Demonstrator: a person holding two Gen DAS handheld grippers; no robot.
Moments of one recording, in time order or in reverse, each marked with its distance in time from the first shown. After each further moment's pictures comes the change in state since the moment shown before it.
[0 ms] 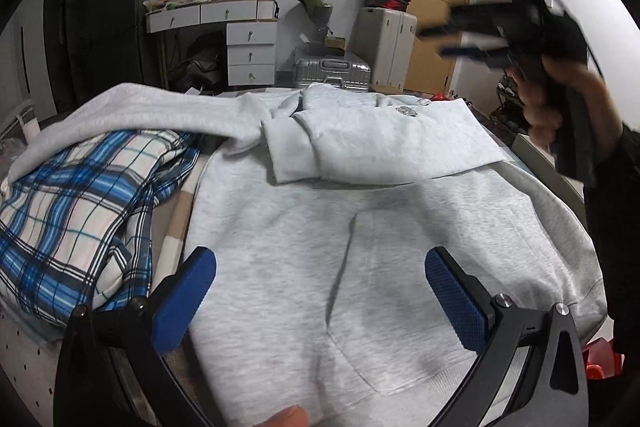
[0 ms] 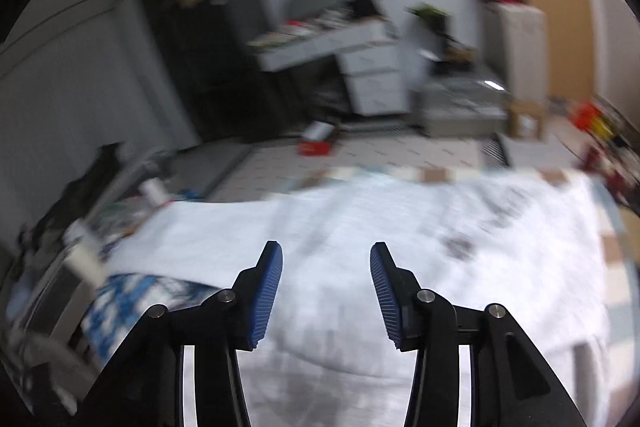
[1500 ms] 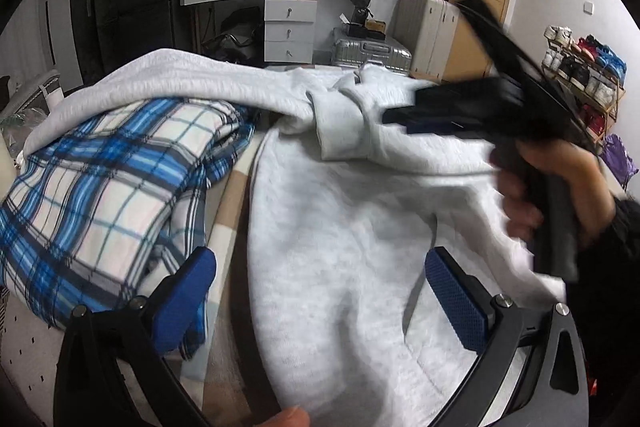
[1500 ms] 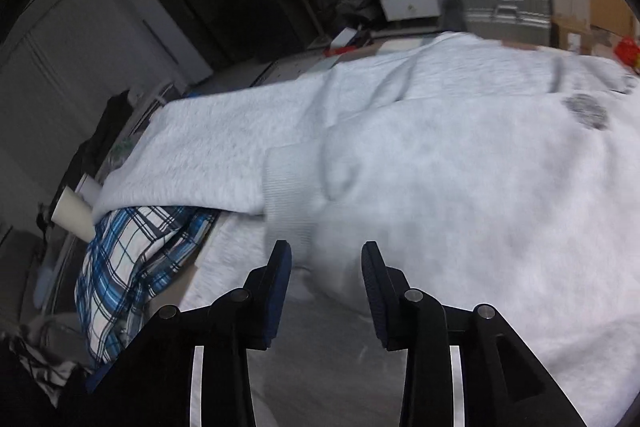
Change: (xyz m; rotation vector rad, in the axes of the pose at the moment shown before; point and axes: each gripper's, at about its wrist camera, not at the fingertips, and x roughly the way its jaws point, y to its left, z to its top) left arm 0.016 0.039 0.005 -0.080 0.064 0.092; right arm 0.114 0.043 -0.059 0.023 0.285 0.137
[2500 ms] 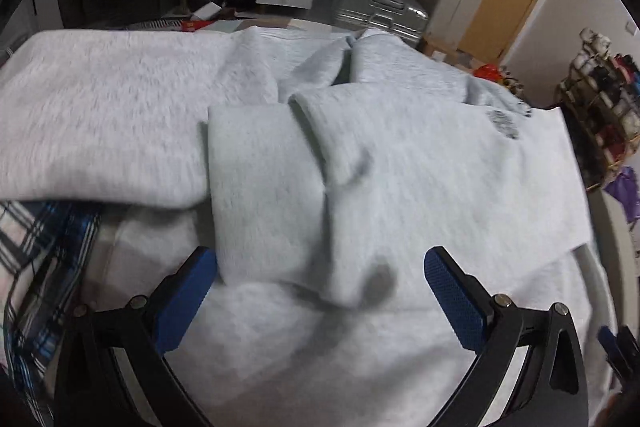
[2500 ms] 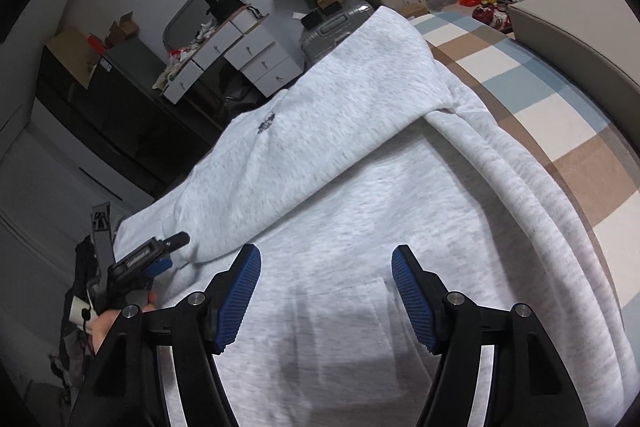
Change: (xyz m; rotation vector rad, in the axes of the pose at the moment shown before) left arm 0.155 -0.045 0.090 -0.089 0.228 -0.017; right arm -0.192 -0.161 -0.129 0.450 -0.261 -0.141
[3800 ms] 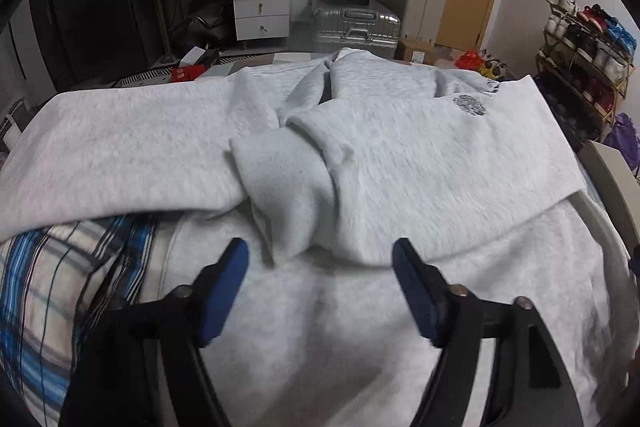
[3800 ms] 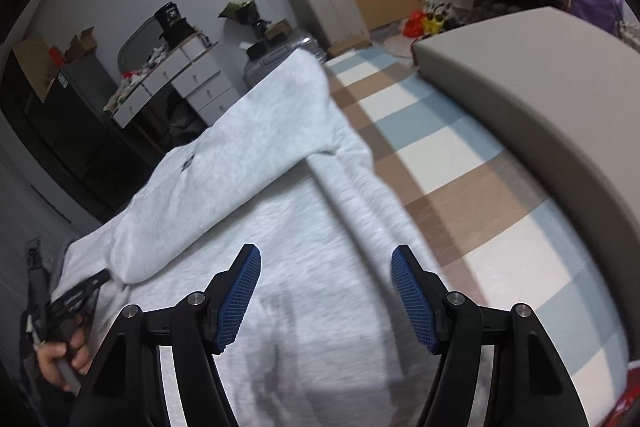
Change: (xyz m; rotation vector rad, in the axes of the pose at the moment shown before) left arm -0.047 0.012 -0.036 0.179 -0.093 0.016; right arm -0.050 -0.052 0.003 0.008 -0.131 -0.237
